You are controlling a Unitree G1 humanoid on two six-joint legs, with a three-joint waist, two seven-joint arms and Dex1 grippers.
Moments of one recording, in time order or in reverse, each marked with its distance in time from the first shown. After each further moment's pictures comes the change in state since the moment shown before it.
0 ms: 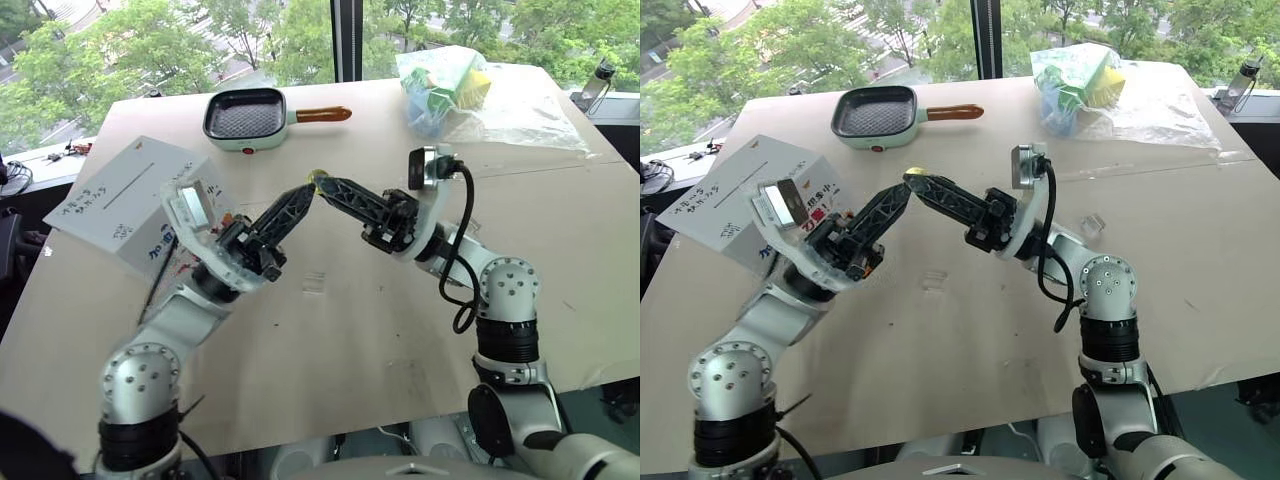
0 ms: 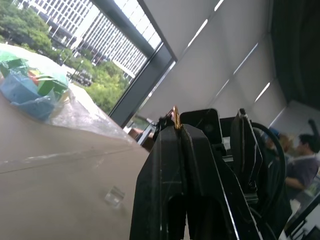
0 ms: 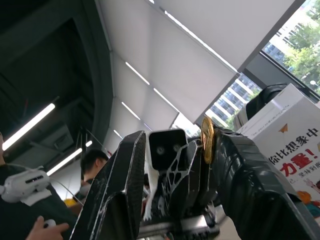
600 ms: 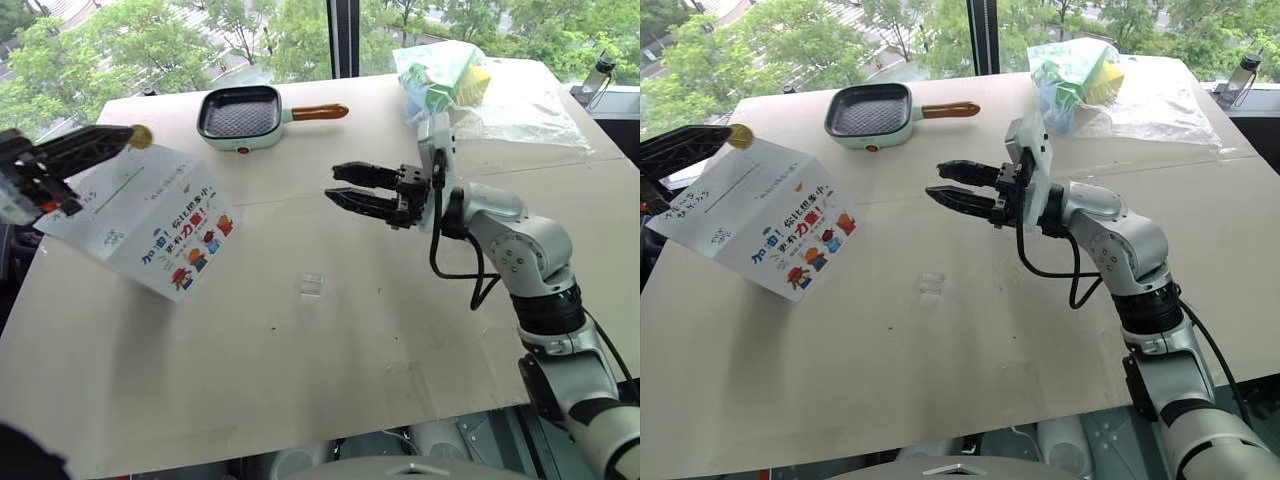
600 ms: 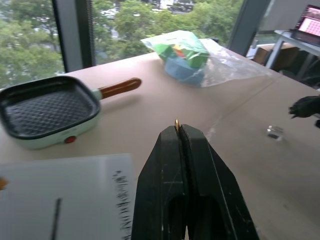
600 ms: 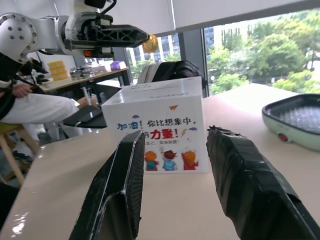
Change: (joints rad) left arm -0.083 0.743 0.299 0.647 0.371 0.131 -0.514; right arm -0.160 -0.254 0.182 0.003 -0.604 -0.429 0.313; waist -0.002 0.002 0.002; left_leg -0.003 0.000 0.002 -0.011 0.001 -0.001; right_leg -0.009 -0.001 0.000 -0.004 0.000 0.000
